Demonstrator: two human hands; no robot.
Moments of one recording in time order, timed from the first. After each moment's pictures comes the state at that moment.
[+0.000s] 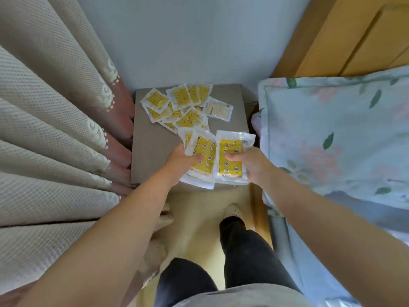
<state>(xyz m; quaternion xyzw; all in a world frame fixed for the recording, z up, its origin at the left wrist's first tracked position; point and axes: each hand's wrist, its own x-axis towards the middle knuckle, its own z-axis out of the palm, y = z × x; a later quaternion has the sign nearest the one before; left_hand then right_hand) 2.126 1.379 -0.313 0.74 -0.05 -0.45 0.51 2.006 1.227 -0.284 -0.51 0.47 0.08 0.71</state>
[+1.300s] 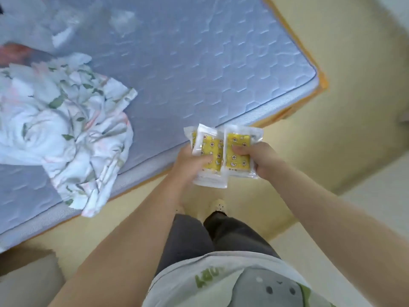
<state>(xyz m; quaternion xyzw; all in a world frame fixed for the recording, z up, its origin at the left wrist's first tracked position) 1.226 1.717 -0.287 0.43 -0.61 -0.66 -0.12 1.117 1.869 -0.279 0.20 0.64 -0.57 0.47</state>
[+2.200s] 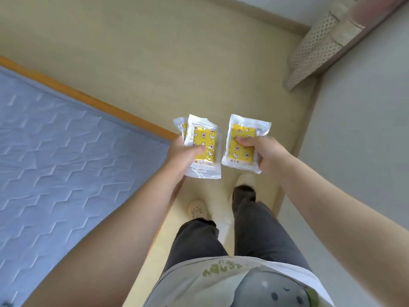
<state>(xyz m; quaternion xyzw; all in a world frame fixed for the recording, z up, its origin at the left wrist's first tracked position) 0.614 2.033 -0.298 0.25 -0.73 -0.57 -0.29 0.633 2.231 -0.268 0.45 0.52 -0.68 0.27</state>
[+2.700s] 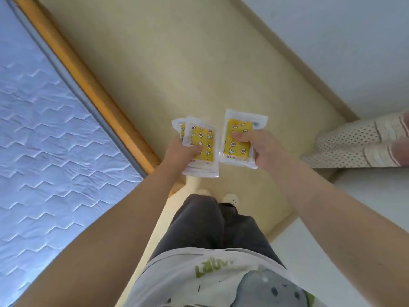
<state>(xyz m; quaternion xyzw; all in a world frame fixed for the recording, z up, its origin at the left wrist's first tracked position) 0.383 2.128 -0.294 0.40 -0.66 -0.61 -0.17 0.305 2.305 -0.262 0.31 0.59 -0.62 0.41</state>
